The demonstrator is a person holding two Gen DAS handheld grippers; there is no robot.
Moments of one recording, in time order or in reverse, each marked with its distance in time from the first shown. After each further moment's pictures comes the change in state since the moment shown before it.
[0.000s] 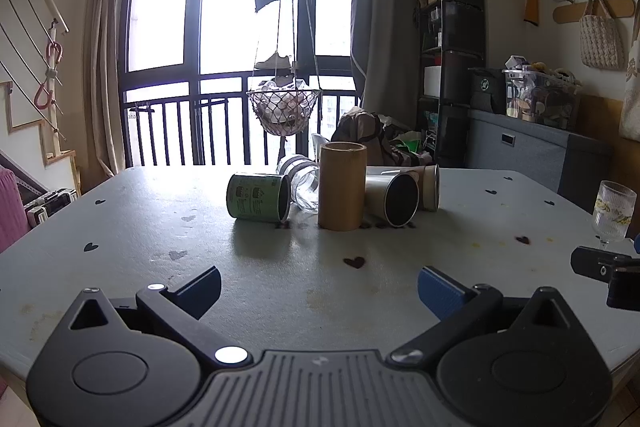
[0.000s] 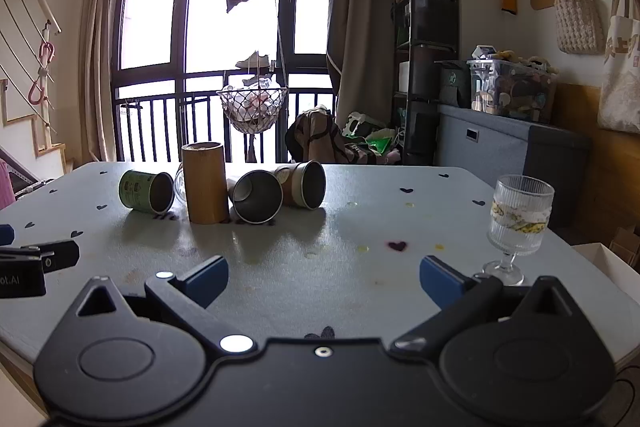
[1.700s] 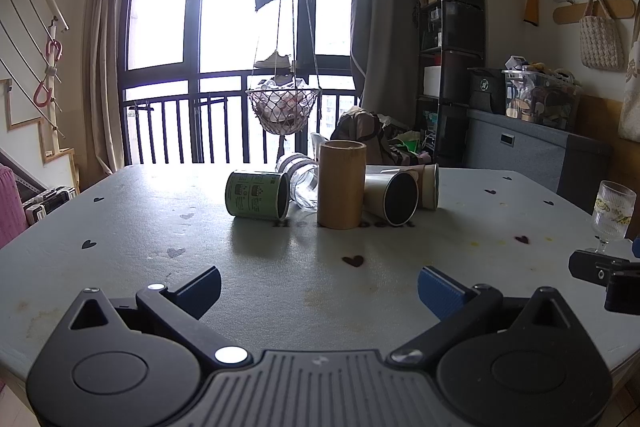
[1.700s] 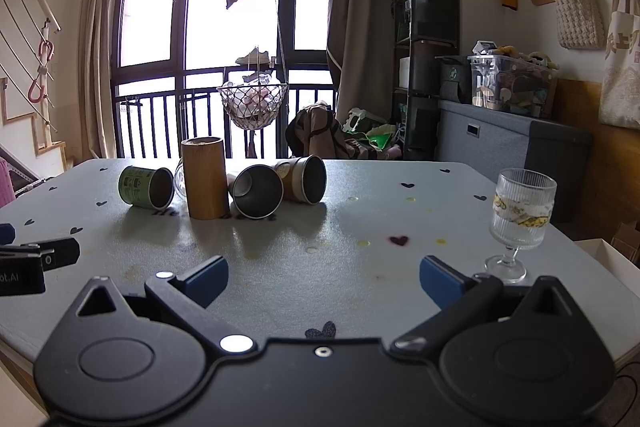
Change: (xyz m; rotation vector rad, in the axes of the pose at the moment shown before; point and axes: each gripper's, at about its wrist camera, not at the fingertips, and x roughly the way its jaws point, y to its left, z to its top) left arm 0.001 0.000 0.000 -0.004 0.004 -0.001; right arm 0.005 -0.002 -0.003 0.005 0.010 0.002
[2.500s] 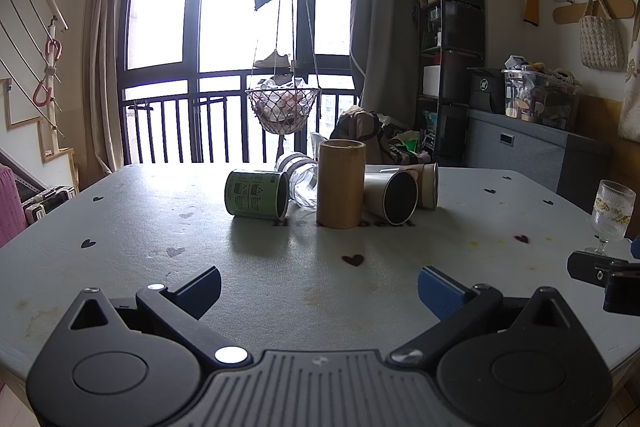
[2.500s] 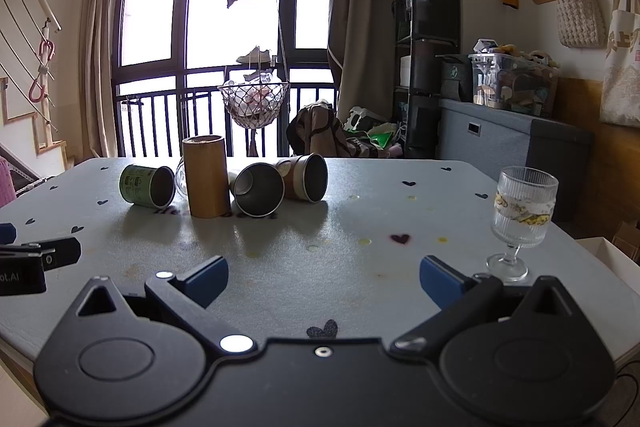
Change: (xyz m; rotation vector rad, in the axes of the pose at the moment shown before) left arm 0.000 0.000 0.000 -0.002 0.001 0.000; right arm 0.000 0.001 0.000 -0.001 0.002 0.000
